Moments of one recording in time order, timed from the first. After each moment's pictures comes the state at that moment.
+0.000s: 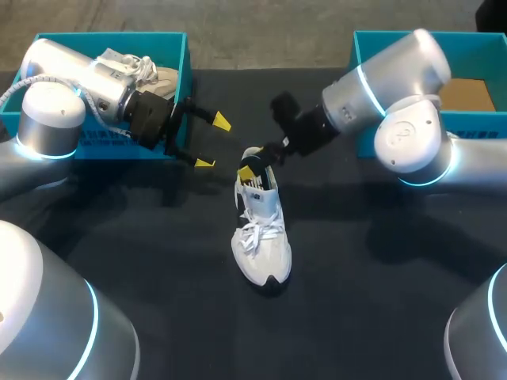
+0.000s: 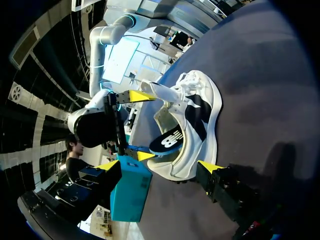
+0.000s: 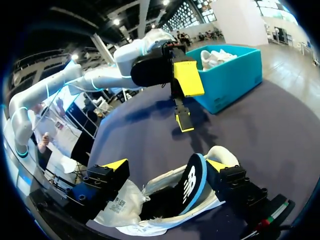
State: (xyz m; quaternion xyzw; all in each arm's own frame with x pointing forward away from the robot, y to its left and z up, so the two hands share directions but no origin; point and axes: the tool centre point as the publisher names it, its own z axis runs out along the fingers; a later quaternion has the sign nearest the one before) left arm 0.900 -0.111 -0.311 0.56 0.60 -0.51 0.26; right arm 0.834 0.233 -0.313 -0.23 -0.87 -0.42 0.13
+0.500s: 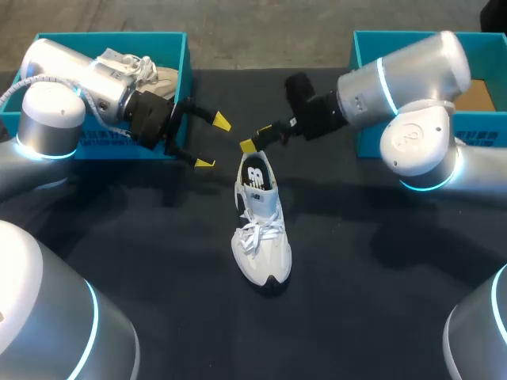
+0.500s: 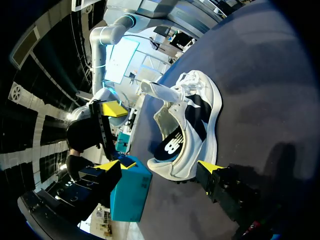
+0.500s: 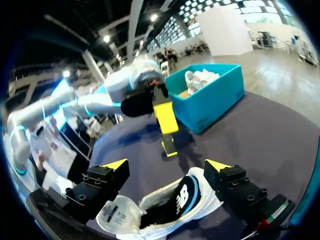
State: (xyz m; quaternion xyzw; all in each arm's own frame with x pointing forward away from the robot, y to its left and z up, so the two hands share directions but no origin) left arm 0.900 -0.112 -0.311 0.56 0.60 -0.51 0.26; right arm 0.870 0.225 -0.279 -0.30 -0.81 -0.48 0.10
